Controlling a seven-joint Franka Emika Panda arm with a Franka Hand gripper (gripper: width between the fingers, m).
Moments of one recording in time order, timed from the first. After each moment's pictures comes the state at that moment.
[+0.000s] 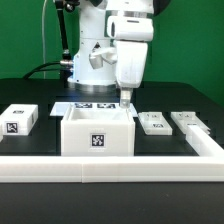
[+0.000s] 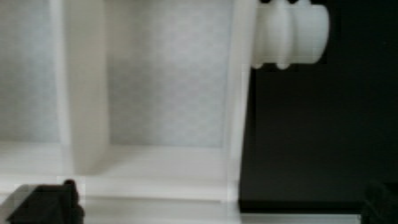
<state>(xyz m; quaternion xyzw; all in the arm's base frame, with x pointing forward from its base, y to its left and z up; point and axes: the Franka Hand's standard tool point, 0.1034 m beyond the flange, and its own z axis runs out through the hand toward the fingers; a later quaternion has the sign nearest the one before) 0.450 0.023 0.053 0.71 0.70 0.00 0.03</state>
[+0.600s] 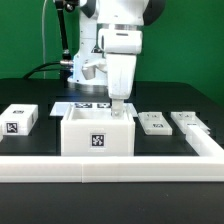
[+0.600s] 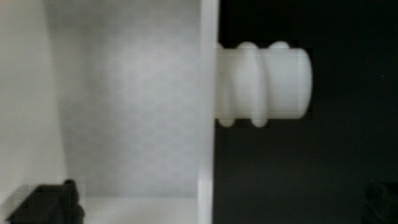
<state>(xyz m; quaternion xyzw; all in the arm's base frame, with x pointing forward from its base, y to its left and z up) 0.444 0.012 0.033 0.72 0.69 0.00 0.02</state>
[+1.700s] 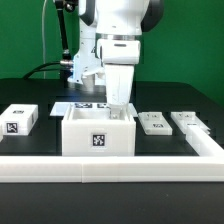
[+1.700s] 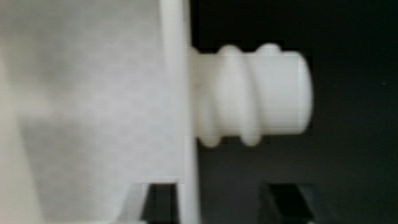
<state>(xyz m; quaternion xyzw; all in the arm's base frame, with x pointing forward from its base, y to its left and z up) 0.439 0.013 0.021 0.72 0.69 0.00 0.01</state>
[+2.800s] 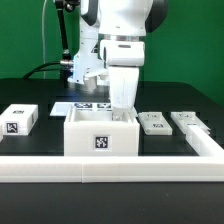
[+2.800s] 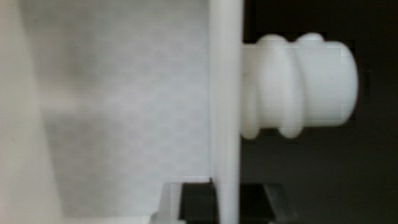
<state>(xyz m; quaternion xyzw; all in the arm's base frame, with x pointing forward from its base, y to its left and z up) 0.466 0.018 0.022 0.72 0.70 0.00 0.01</state>
